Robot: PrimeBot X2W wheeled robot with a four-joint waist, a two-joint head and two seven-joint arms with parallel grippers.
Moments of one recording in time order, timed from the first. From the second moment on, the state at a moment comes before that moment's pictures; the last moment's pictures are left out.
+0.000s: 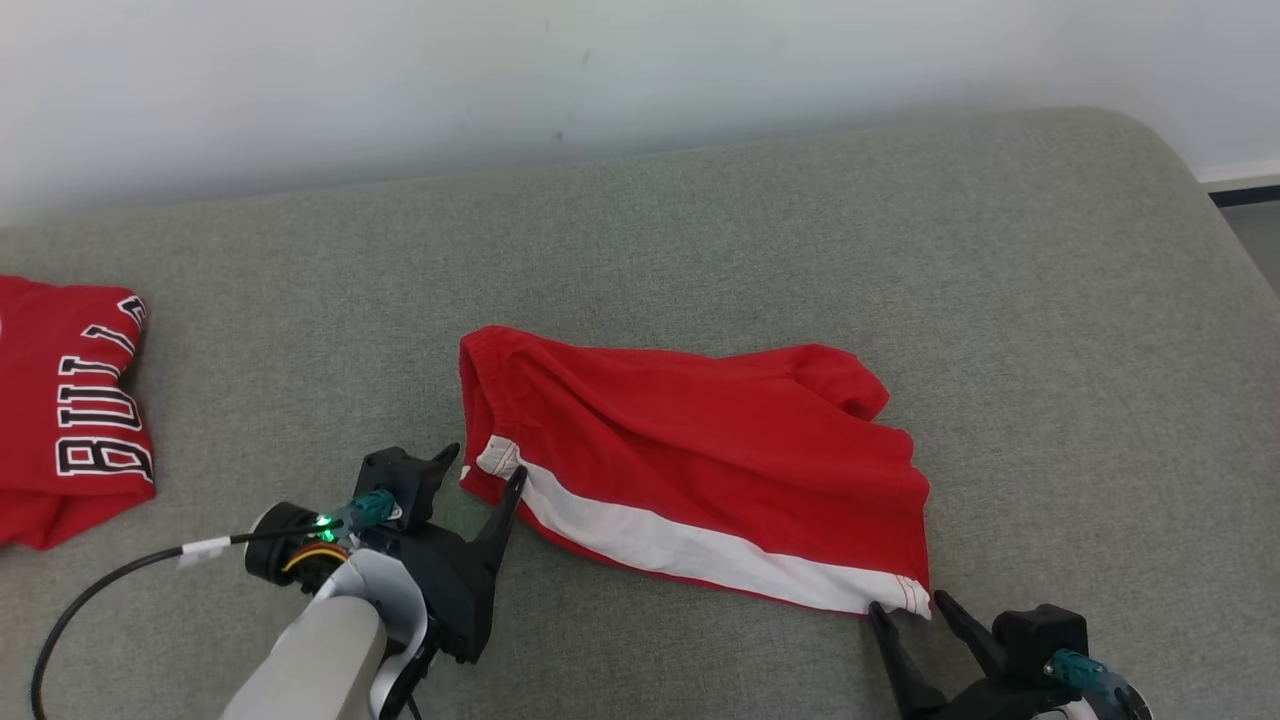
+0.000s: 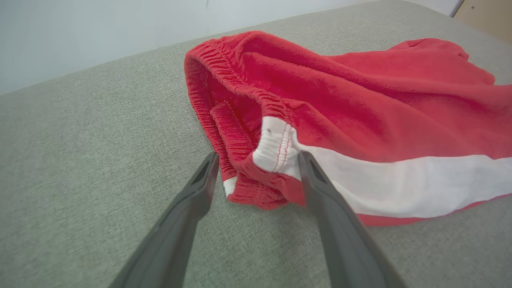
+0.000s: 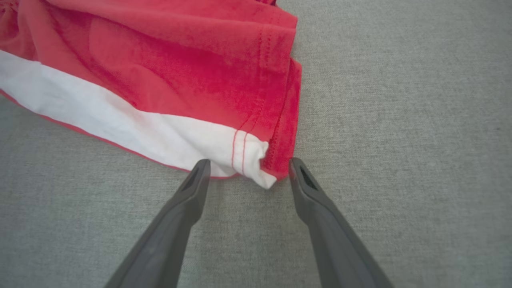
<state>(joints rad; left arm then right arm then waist) -0.58 0.24 -0.59 0.71 -0.47 -0.13 -0.08 -0.07 -0.13 0.19 0.37 0.26 0.13 0.01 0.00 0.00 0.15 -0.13</state>
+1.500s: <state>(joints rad) -0.63 0.20 -0.78 0.76 -0.59 -0.10 -0.25 0.01 -0.12 0.13 0.29 0.16 0.13 -0.05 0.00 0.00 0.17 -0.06</state>
